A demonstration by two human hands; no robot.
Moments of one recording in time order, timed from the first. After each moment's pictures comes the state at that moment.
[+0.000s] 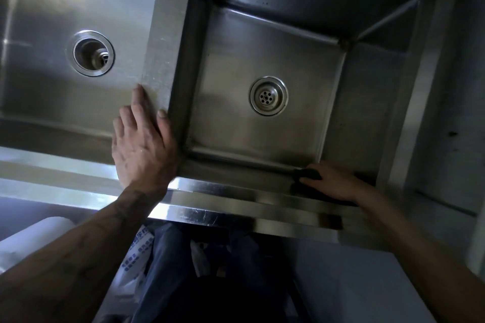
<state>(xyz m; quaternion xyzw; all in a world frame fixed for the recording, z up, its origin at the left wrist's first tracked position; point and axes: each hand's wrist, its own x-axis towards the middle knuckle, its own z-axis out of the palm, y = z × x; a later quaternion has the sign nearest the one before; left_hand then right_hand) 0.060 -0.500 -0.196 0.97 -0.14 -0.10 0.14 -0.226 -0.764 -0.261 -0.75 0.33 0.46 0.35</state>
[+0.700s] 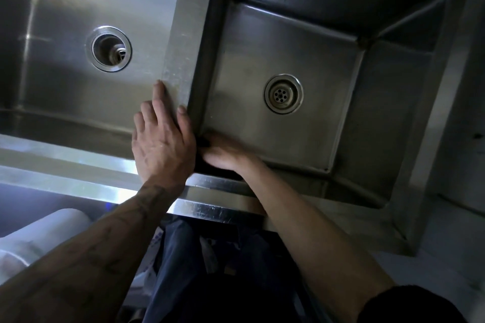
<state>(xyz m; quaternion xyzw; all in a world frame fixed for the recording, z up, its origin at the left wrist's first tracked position) 0.061 -0.498 -0.197 0.97 -0.15 -0.10 0.14 0.001 -0.601 -0.257 -0.74 0.22 0.37 0.52</state>
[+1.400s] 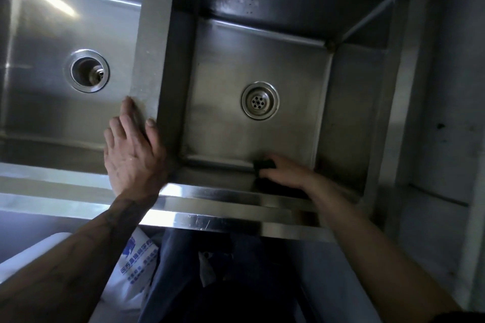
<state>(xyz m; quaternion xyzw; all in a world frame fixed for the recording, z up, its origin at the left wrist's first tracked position) 0.060 -0.496 -0.200 0.97 -0.16 -0.07 0.15 -0.145 -0.714 -0.255 -0.71 0.36 0.42 0.43</state>
